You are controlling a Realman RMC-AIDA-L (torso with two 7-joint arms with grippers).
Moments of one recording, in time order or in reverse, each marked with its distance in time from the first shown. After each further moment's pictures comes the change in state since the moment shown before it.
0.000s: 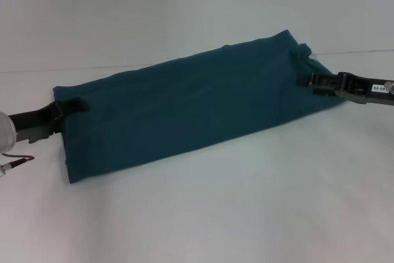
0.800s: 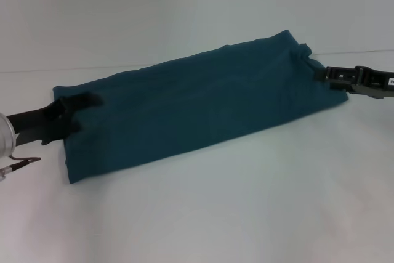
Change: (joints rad) left arm 0.055 -0.042 -0.090 0.119 -0.031 0.217 -0.053; right arm -0.003 -0.047 -0.012 -0.001 -0.008 0.004 0.037
